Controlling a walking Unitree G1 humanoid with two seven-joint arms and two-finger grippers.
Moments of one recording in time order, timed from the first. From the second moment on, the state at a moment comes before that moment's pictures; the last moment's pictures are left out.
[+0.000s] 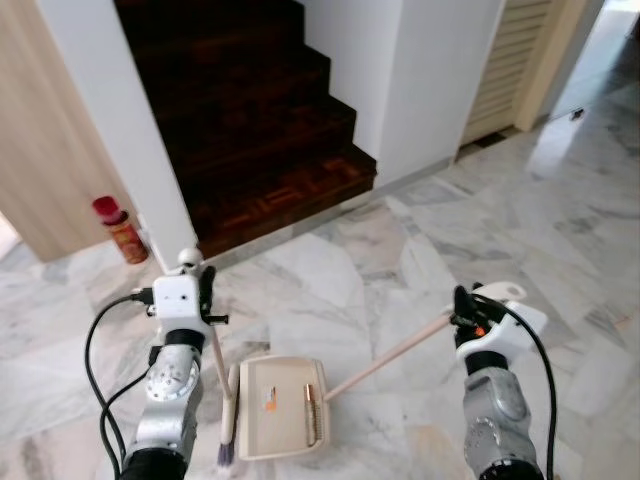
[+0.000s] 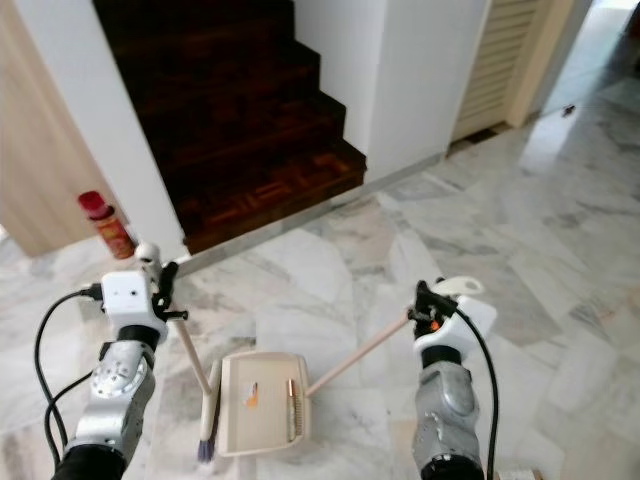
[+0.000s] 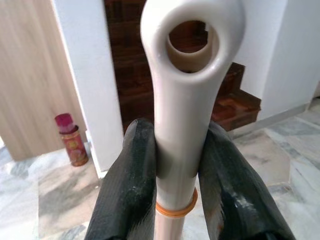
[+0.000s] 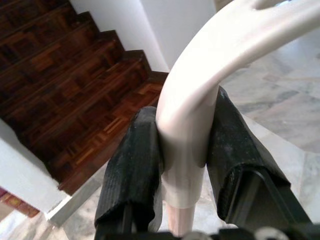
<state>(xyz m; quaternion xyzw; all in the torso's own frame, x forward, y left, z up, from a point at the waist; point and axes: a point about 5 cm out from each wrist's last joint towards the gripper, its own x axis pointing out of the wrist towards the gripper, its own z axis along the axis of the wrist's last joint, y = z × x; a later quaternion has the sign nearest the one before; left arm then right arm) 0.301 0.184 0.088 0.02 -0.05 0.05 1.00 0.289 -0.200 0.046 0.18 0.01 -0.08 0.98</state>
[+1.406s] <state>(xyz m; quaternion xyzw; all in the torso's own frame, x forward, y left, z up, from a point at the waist) 0.298 0.185 0.087 0.01 -0.04 0.06 1.00 0.290 -0.199 0.046 0.18 0.01 -0.07 0.98</state>
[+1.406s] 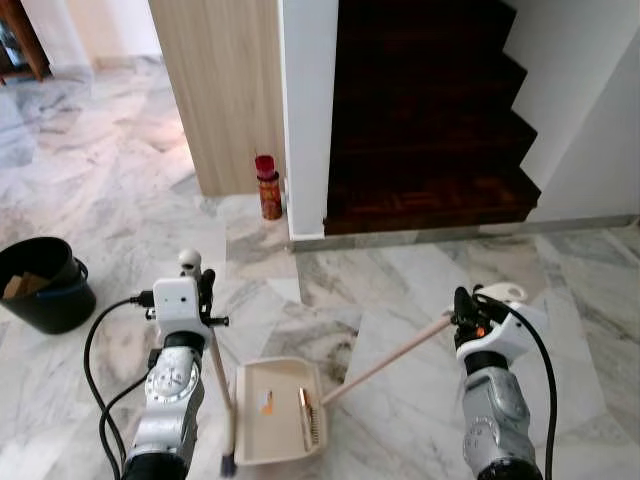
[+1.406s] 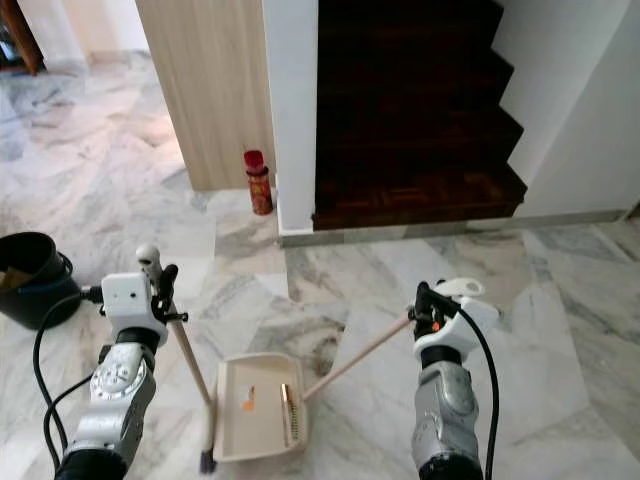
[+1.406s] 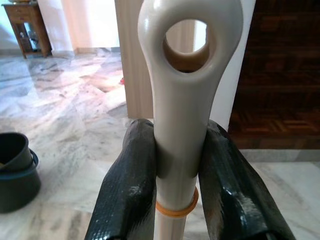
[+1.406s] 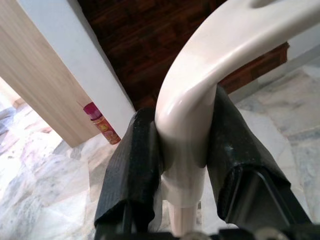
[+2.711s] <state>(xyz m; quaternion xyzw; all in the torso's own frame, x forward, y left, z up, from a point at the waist) 0.299 0.186 0.088 0.01 -0.04 0.07 1.00 0.300 -0.196 0.054 0.19 0.01 -0.06 0.98</state>
